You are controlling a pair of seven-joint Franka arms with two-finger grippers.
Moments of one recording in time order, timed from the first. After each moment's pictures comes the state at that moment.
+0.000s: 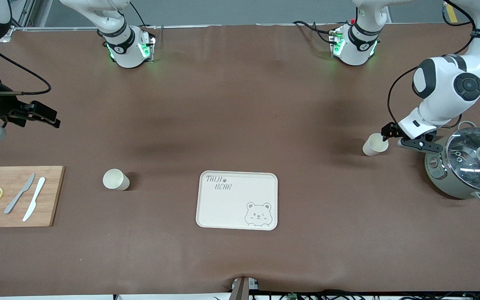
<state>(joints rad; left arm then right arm) 0.14 0.06 -0.07 -2.40 0.03 2.50 0.30 -0.09 0.06 0.11 -1.56 0.03 1.58 0.08</state>
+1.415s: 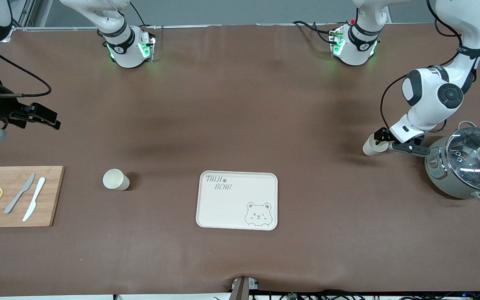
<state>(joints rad) 0.16 0.18 -0.07 -2.47 0.03 2.70 0.30 -0.09 0.06 0.11 -1.56 0.03 1.59 0.08</state>
